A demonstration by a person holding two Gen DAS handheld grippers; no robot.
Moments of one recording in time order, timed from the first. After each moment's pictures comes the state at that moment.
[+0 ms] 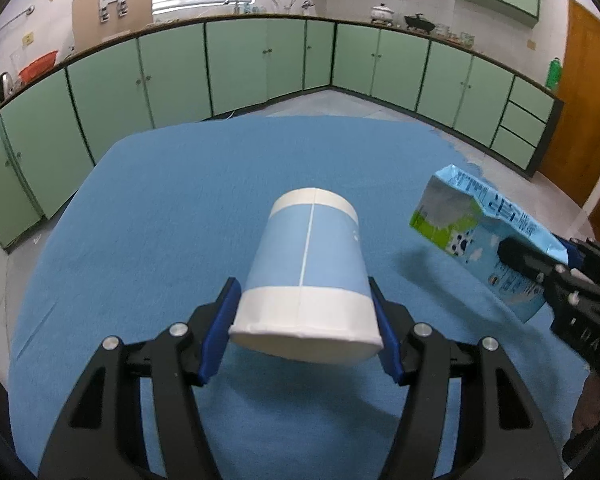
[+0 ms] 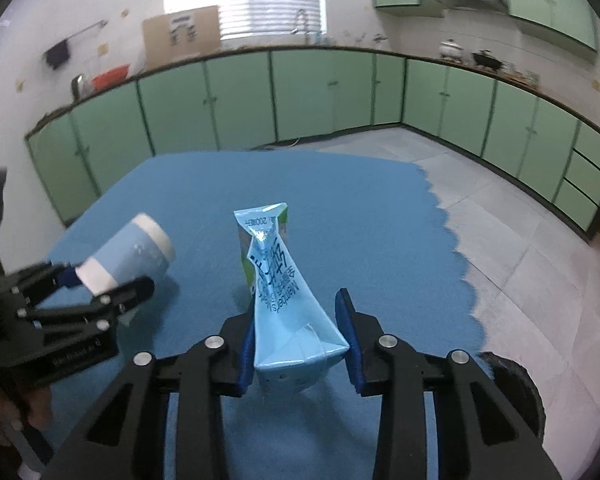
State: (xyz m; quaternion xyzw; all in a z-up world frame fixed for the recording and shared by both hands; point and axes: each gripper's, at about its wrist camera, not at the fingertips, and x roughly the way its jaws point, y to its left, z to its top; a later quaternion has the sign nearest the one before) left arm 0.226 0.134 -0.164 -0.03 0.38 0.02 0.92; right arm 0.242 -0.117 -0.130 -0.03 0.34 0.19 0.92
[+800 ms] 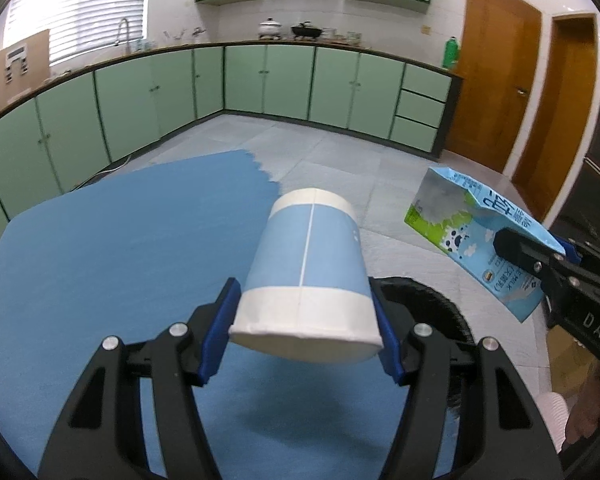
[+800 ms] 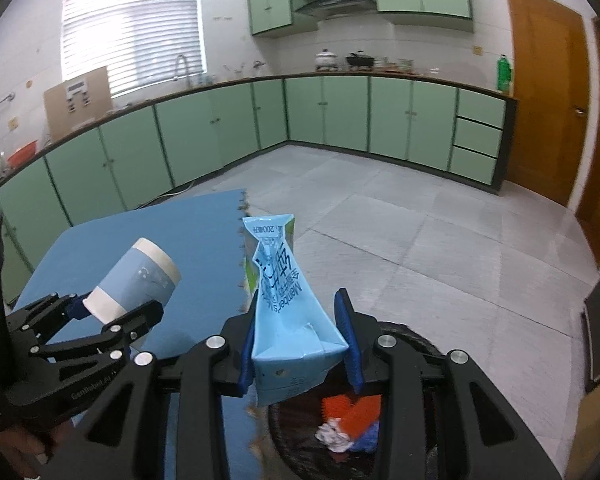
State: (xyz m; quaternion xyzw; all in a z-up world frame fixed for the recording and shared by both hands) left arm 0.216 -0.056 -0.138 0.01 0.34 -0.15 0.93; right arm 0.178 -0.290 -0.080 0.04 0.31 0.01 0.95
